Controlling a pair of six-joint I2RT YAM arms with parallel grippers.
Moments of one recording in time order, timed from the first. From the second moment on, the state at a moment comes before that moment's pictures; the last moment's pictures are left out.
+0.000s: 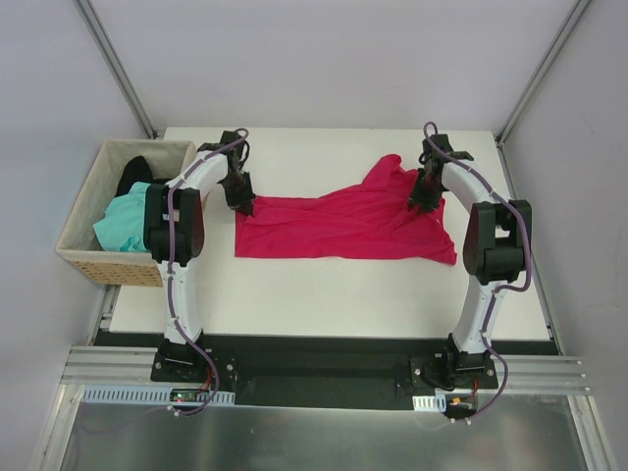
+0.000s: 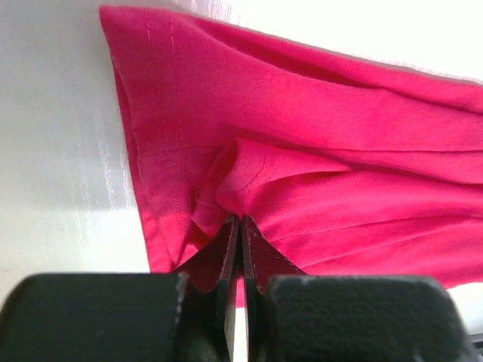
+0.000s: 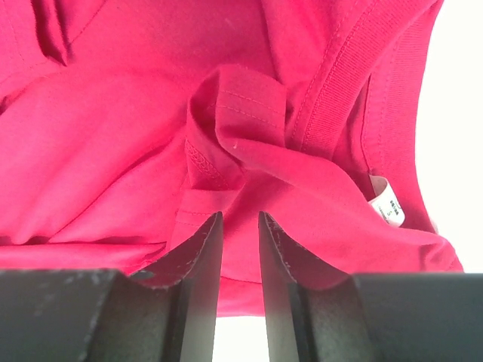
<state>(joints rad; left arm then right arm) -0.15 2.16 1.73 -0.93 0.17 -0.40 0.12 2.00 1.58 -0.80 0.04 0.47</state>
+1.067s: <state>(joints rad) -0.15 2.12 1.73 -0.95 0.17 -0.40 0.13 2.11 1.73 -0.80 -0.02 0.48</state>
